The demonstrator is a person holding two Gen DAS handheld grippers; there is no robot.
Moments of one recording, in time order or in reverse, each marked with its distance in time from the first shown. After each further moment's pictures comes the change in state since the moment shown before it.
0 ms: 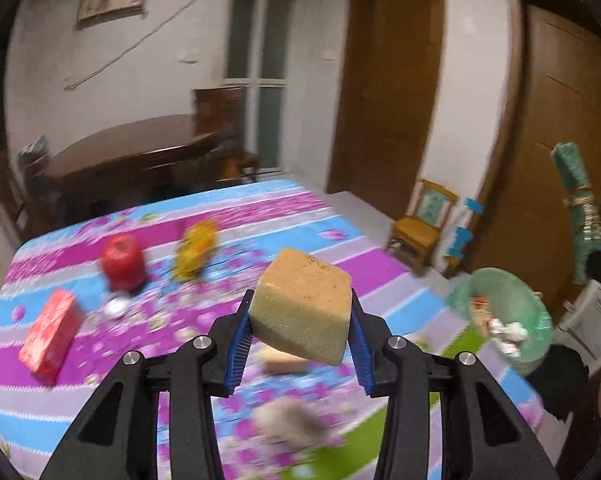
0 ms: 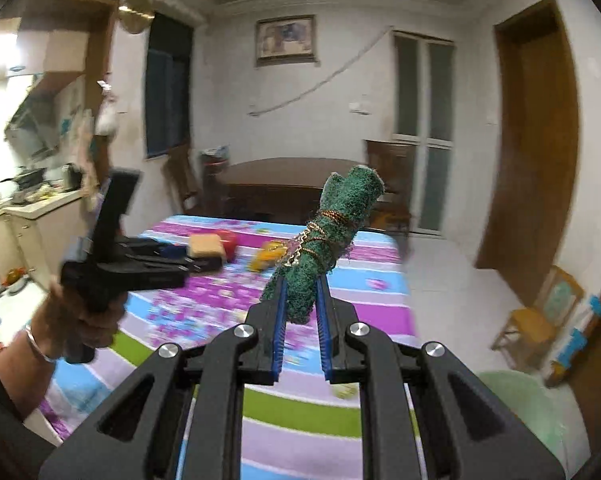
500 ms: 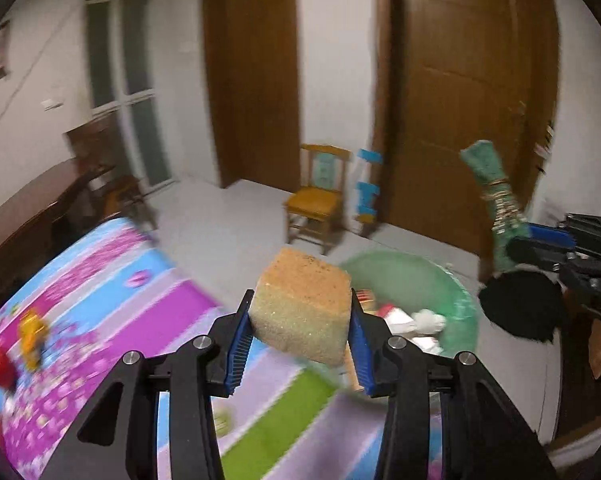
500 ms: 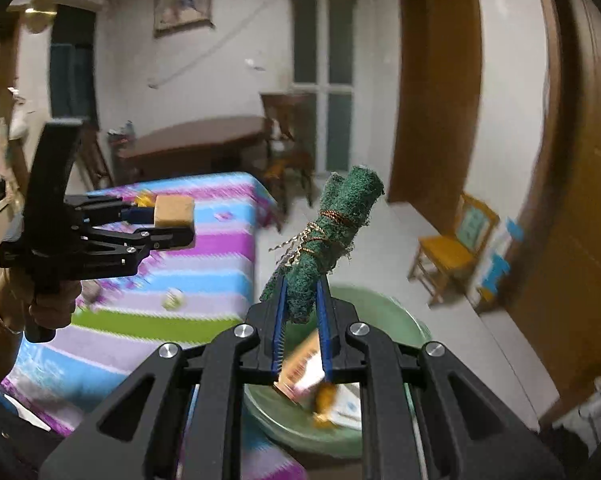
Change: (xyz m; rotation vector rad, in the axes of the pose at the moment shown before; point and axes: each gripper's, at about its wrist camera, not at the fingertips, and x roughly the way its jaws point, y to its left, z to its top) left arm 0.092 -0.275 0.023 0.333 0.083 -0.270; right arm -0.049 -0.152 -0.073 0.153 0.211 -0.254
